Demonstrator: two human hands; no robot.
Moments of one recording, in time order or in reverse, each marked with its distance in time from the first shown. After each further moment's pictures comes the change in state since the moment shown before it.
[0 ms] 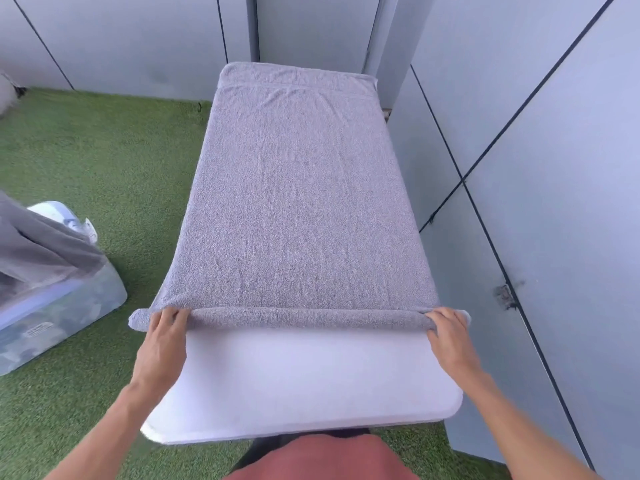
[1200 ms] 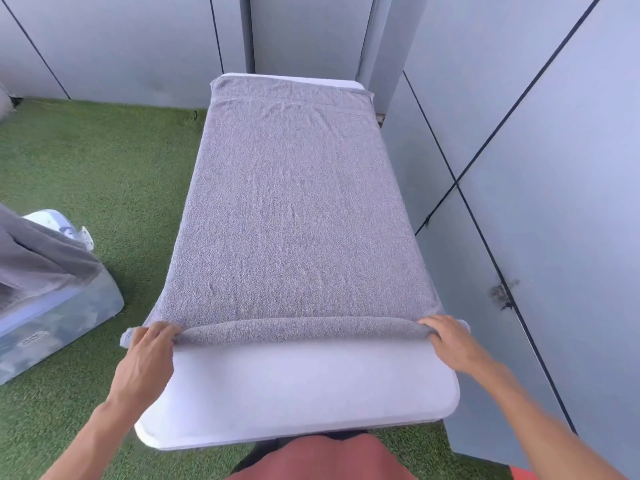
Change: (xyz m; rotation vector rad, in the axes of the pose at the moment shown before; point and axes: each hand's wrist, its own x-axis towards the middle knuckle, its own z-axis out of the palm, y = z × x) left_hand -0.016 -0.008 -0.020 -0.019 -0.001 0.003; right_hand 0.003 0.008 -0.020 -0.051 -0.270 -0.092
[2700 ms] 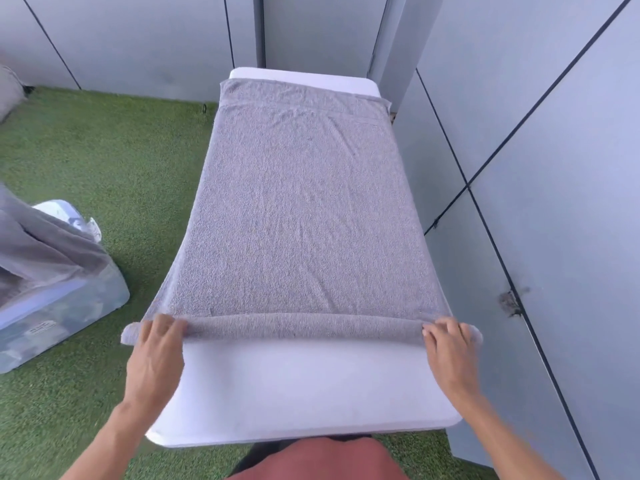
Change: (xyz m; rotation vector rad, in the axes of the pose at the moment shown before) left_hand -0.004 0.010 0.001 0.064 0.160 0.009; right_hand -0.017 -0.033 0.028 -0.072 0.543 0.079
